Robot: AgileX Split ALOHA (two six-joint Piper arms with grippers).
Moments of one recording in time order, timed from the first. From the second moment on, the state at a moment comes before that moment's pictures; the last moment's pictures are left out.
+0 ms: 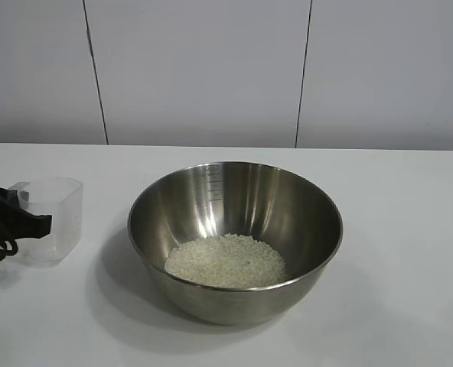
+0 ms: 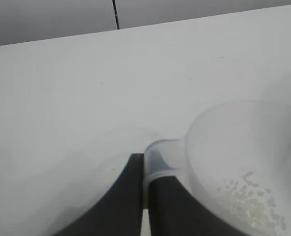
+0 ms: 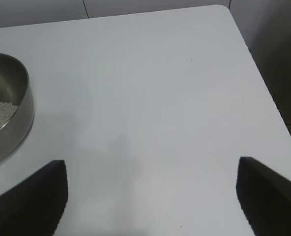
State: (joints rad) left arm -0.24 2.05 -0.44 -0.10 -1.15 0.14; right arm -0.15 -0.02 -0.47 0.01 1.08 -0.03
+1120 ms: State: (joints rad) left arm -0.24 1.96 -0.16 -0.10 -1.15 0.11; right arm -0.15 -0.02 -0.47 0.01 1.08 -0.03
